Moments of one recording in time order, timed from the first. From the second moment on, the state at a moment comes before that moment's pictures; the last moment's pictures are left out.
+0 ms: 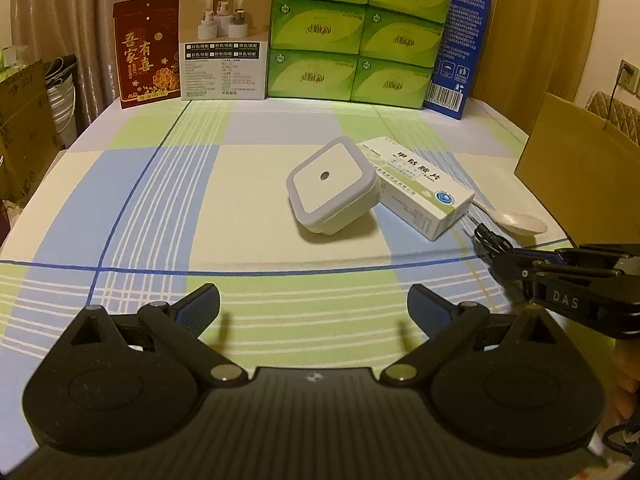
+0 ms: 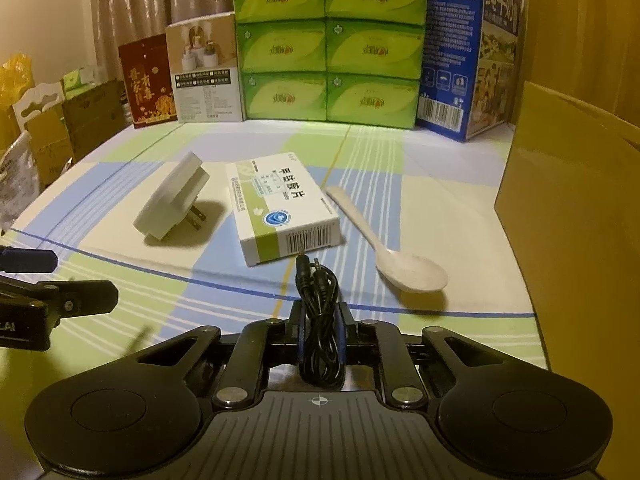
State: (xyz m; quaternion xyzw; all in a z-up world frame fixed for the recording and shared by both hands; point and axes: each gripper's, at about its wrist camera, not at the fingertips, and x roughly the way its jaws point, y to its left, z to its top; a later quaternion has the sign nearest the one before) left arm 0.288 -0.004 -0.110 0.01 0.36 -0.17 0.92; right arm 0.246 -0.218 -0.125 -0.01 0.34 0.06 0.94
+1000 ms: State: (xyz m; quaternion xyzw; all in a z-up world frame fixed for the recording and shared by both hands) left arm 0.384 -0.016 -0.103 -0.10 0.37 -0.19 0.90; right arm 0.279 -0.213 -0.098 -0.03 0.31 0.08 0.95
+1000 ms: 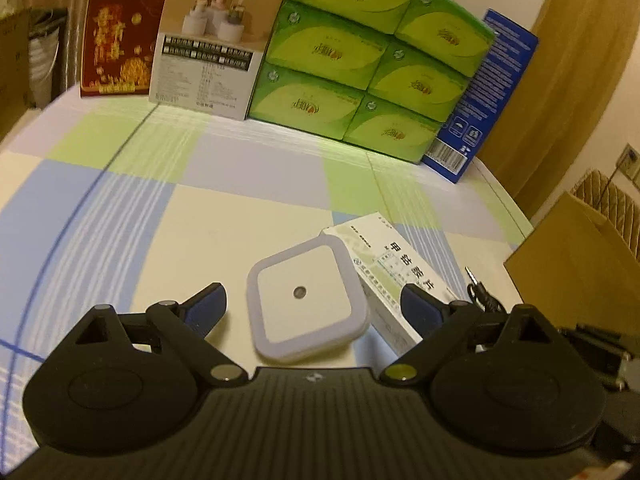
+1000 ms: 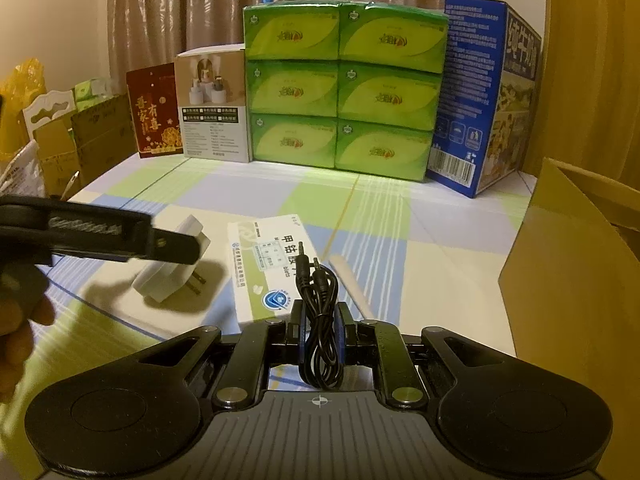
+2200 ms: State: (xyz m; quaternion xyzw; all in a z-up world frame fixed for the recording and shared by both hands) left arm 0.194 -0.026 -0.058 -0.06 0.41 -0.17 0.89; right arm 0.142 -0.236 -0.038 0.03 0.32 0.07 0.94
